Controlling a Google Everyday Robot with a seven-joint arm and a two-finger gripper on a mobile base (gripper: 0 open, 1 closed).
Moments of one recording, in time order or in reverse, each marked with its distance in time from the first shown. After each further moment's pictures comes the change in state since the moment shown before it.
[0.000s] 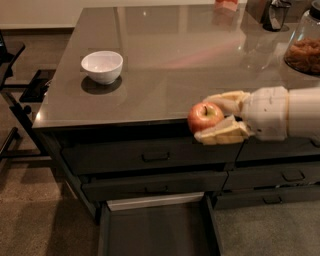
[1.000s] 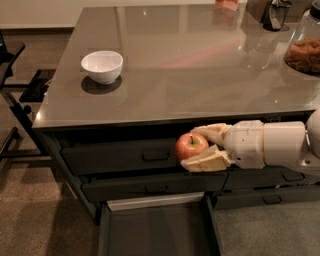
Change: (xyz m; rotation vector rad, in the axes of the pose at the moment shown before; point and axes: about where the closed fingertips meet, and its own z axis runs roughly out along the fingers) arm 0.051 0.048 0.036 -0.051 0.033 0.138
